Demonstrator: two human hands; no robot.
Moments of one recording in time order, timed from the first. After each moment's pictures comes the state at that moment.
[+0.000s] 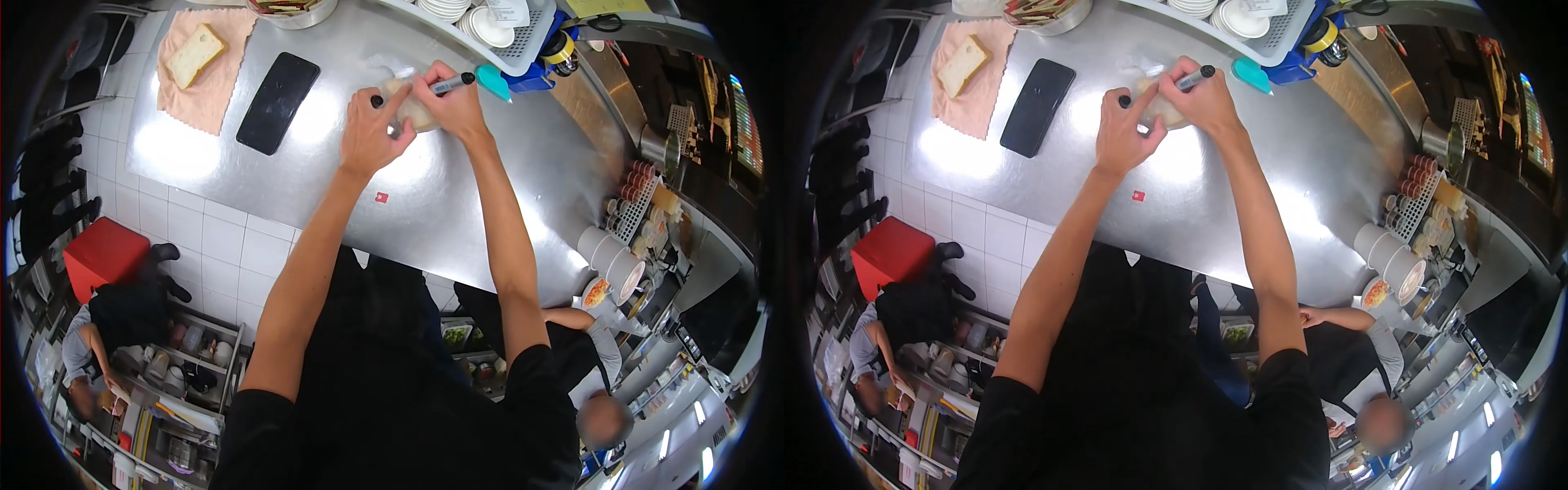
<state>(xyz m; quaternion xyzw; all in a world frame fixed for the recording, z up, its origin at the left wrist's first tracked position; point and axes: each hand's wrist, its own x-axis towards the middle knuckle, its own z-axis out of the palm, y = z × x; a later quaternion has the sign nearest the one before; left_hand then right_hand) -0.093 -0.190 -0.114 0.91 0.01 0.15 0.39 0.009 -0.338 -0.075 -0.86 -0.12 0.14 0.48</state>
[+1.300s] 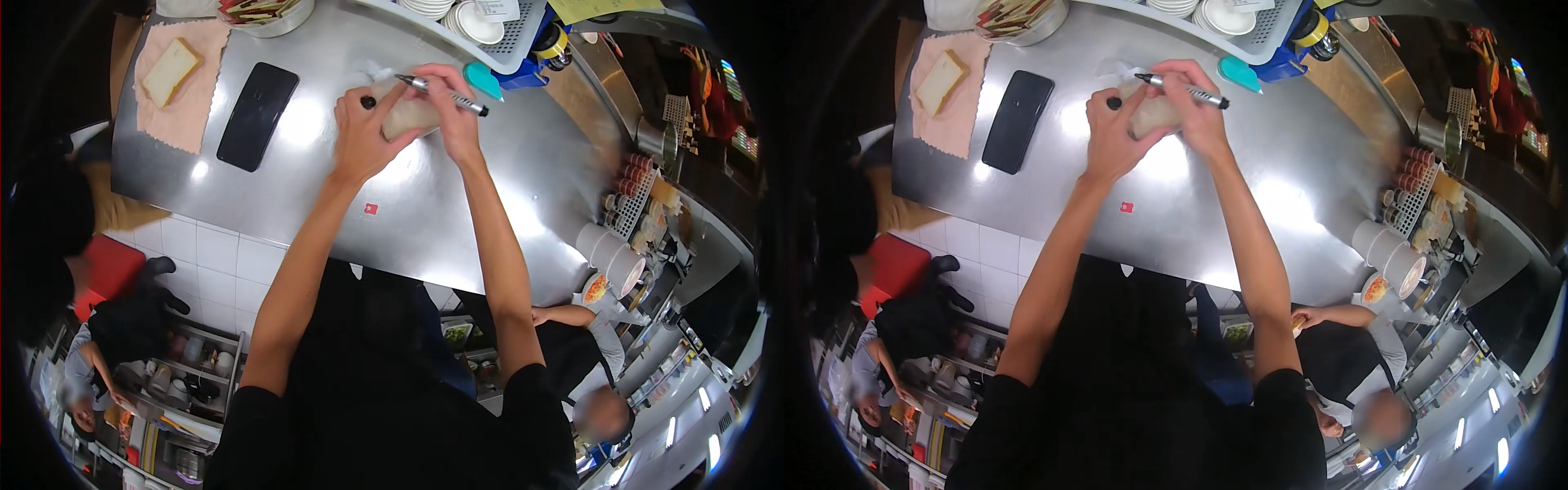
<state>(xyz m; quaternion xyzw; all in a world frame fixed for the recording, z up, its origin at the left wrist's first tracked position) -0.084 -0.199 -0.112 0.89 0.02 0.10 0.43 -0.015 -0.338 -0.054 -0.64 -0.07 0.13 0.75</state>
